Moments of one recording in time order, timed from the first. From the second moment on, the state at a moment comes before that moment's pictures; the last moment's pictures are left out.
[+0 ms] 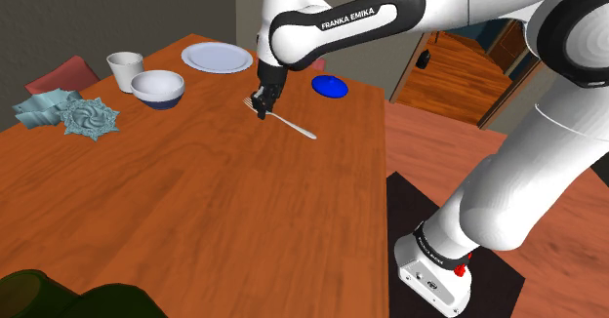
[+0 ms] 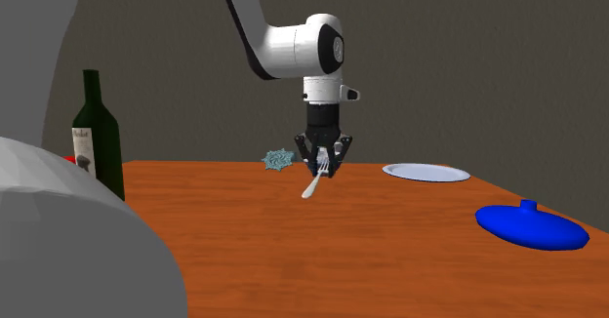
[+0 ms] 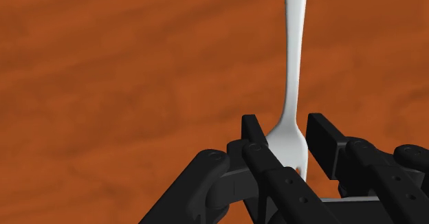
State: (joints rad) arm 0.17 0.08 0.20 -2.05 0.00 2.20 -0.05
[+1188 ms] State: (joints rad) arm 0.22 0.14 0.23 -1.79 -0.03 2.00 0.03
